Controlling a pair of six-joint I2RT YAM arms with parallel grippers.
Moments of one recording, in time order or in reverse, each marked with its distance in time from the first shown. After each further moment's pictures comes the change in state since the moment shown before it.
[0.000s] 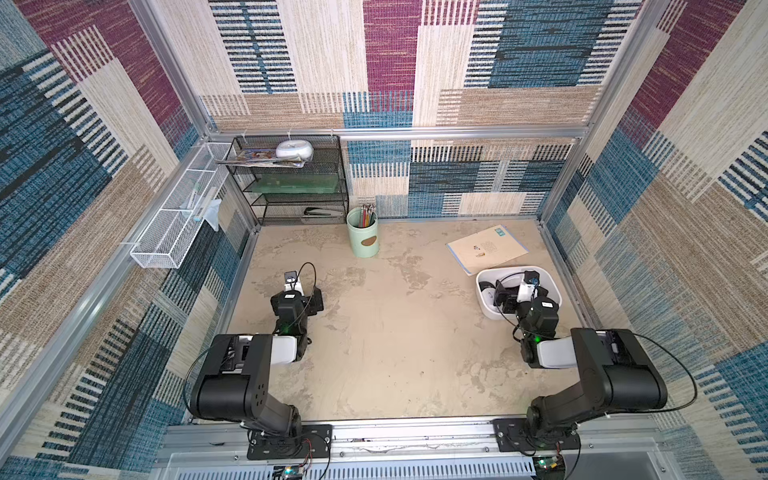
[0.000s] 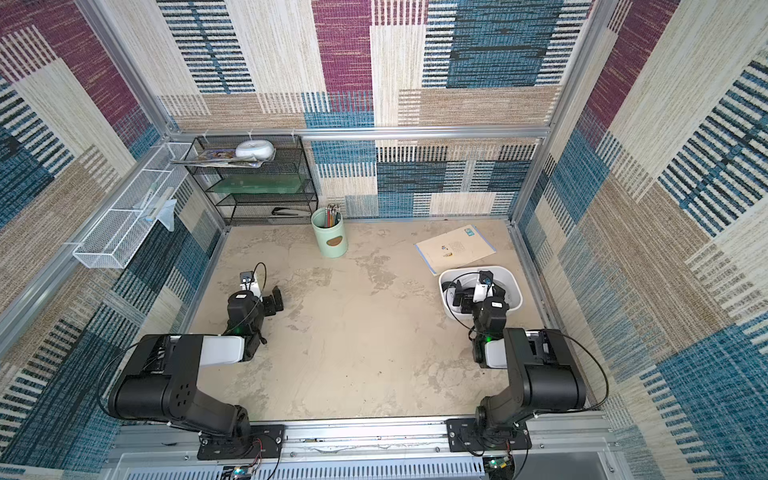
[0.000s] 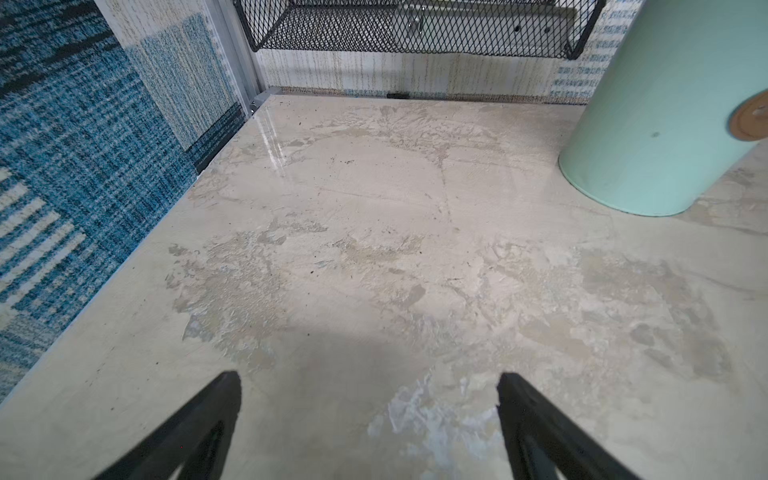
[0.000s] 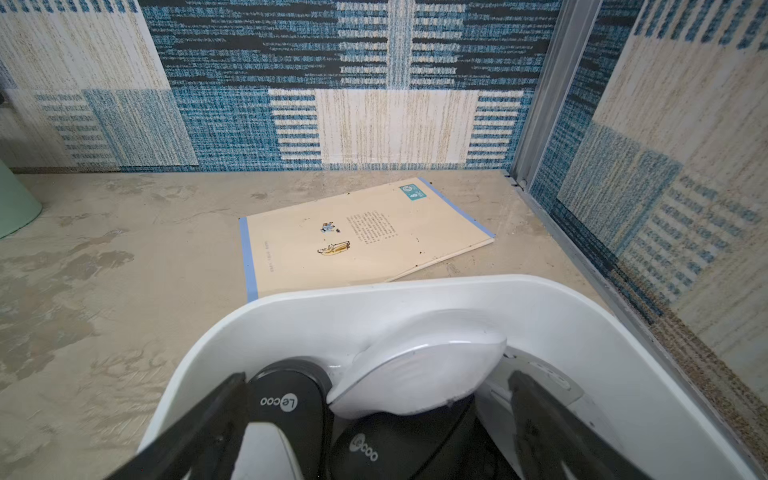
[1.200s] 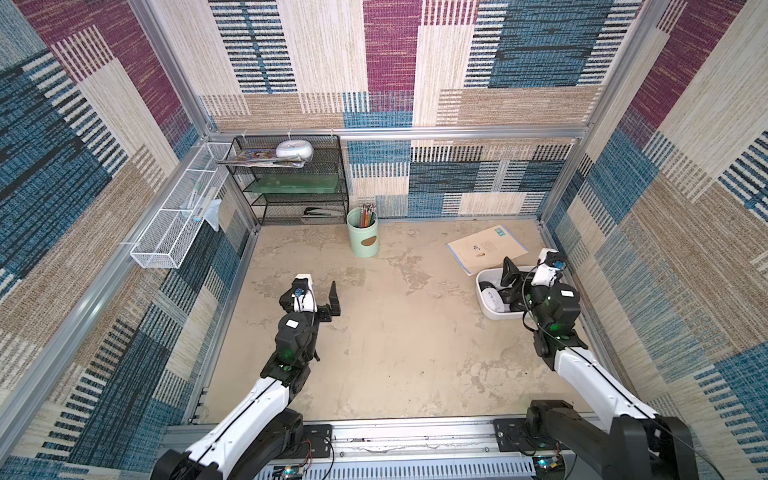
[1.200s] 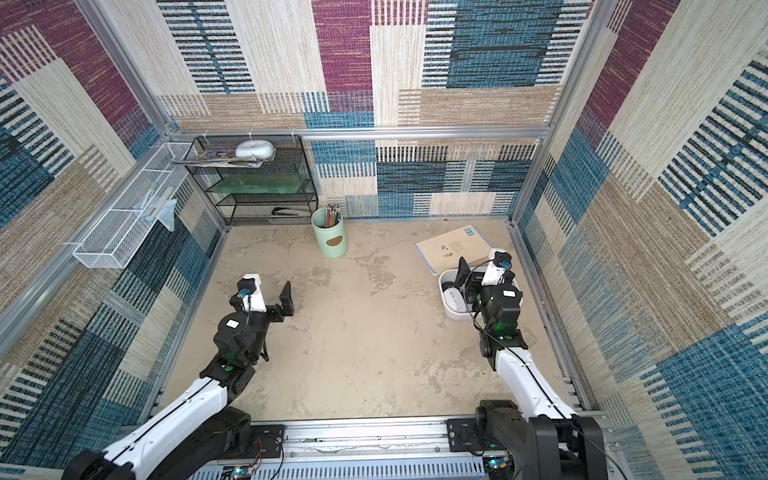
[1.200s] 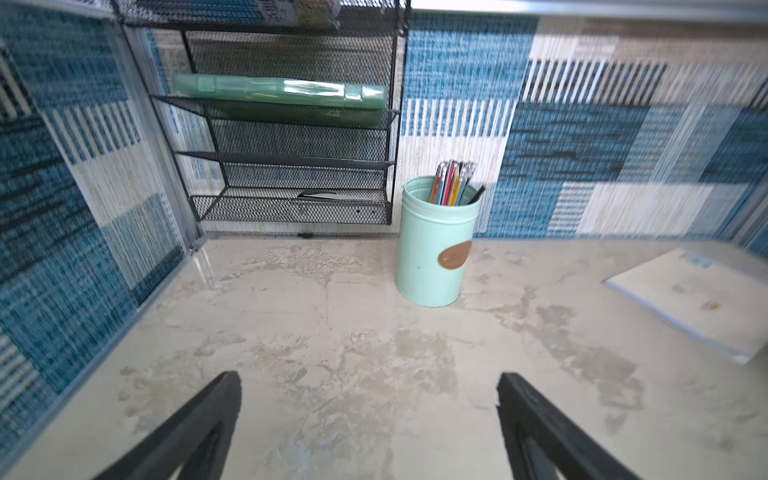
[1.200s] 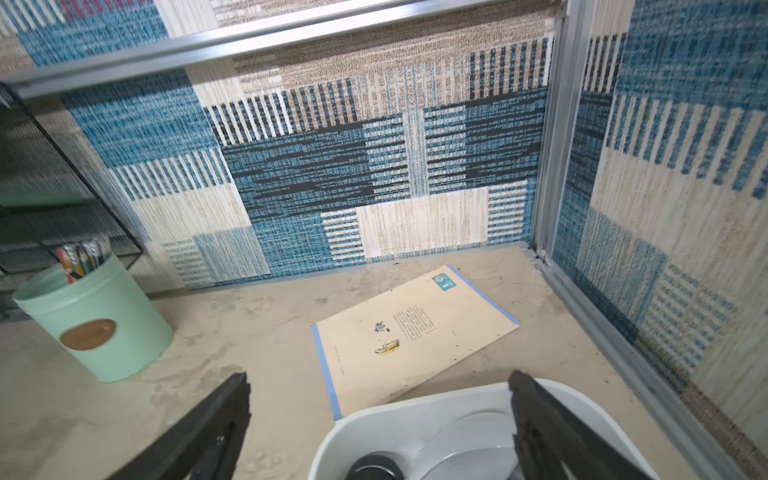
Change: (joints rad) left arm -0.311 -0.727 -0.107 -0.280 -0.093 -0.105; right arm 0.040 -0.516 0.203 -0.603 -0.027 0.256
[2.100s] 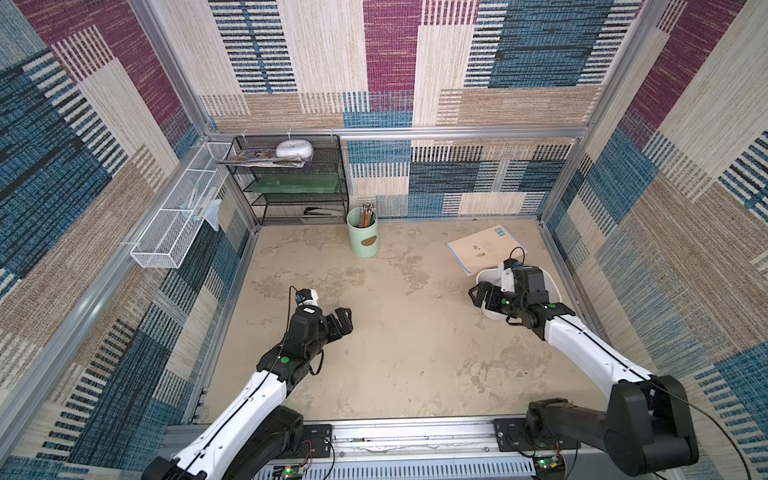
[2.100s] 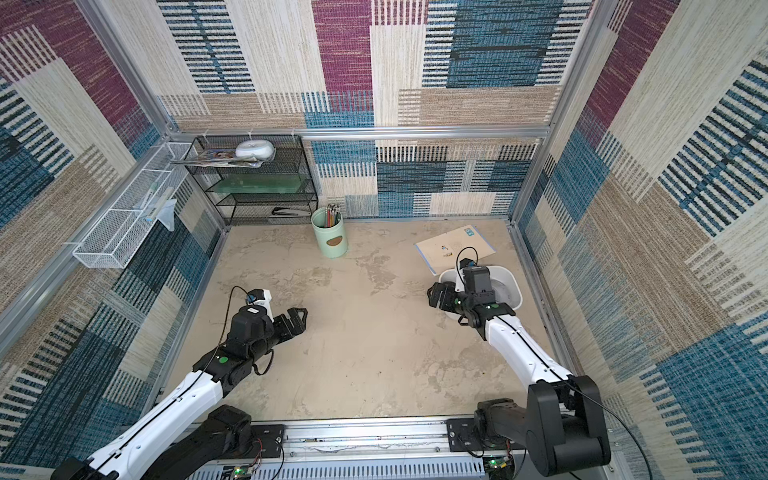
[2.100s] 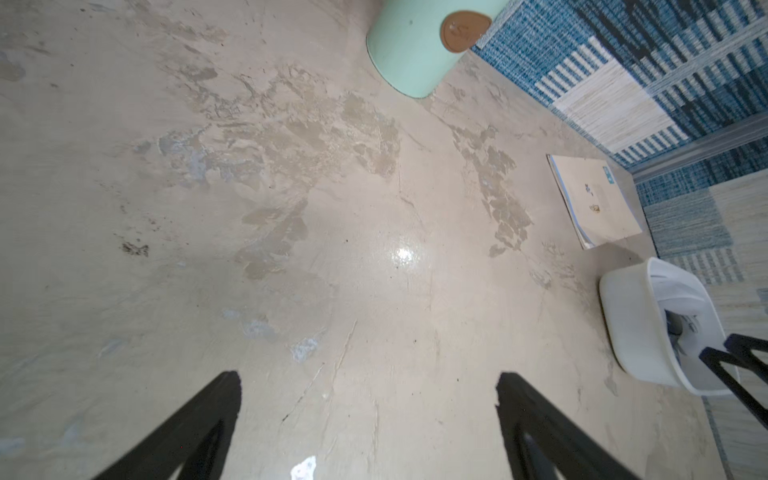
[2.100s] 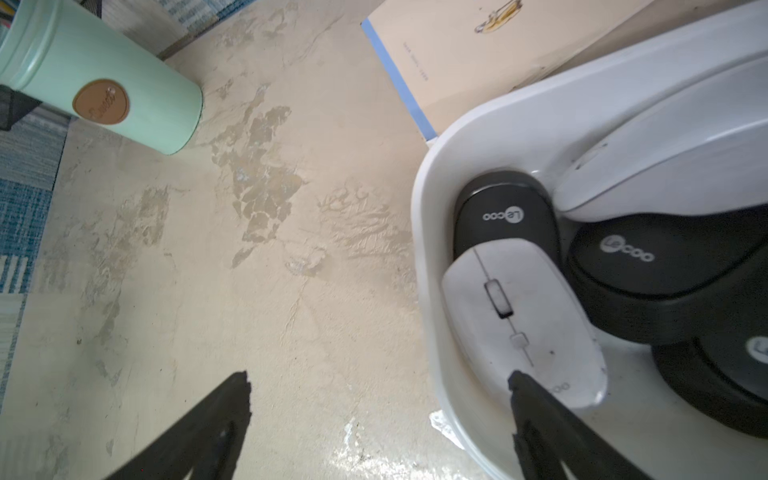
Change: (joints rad) left arm -0.048 0.060 0.156 -0.678 0.261 -0.525; right arm 0.158 0.237 0.251 -0.742 -0.206 0.154
